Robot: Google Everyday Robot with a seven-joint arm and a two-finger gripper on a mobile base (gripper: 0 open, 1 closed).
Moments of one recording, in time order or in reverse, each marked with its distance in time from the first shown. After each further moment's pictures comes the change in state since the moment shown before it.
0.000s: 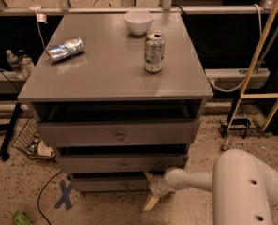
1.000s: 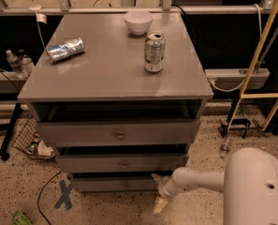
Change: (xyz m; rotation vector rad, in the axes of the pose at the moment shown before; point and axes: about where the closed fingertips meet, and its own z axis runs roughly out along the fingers) arm 0.017 0.016 -0.045 -0.030 0.046 0.006
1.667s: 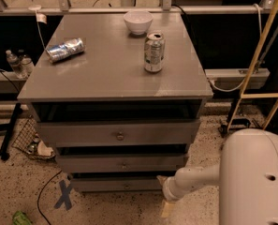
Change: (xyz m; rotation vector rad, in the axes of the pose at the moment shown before) arm -0.002 0.028 -0.061 -0.028 0.127 -0.010
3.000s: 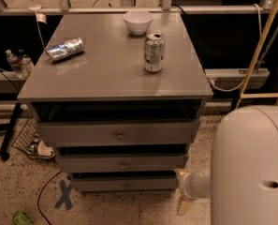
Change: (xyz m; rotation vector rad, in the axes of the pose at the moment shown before) arm 0.021 0.000 -0.110 0.159 0.148 -0.003
